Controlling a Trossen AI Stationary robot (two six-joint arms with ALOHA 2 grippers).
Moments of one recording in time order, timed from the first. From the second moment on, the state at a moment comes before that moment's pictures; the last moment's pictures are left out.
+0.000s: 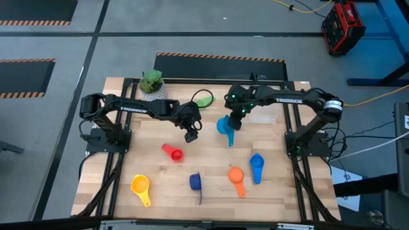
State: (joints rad) left arm 0.15 1.60 1.11 -0.49 0.01 -0.25; right arm -0.39 1.63 1.09 -0.64 -0.28 0.09
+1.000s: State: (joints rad) left arm 0.15 1.60 1.11 -0.49 0.01 -0.25; right arm -0.38 1.74 1.09 -0.64 -0.34 0.12
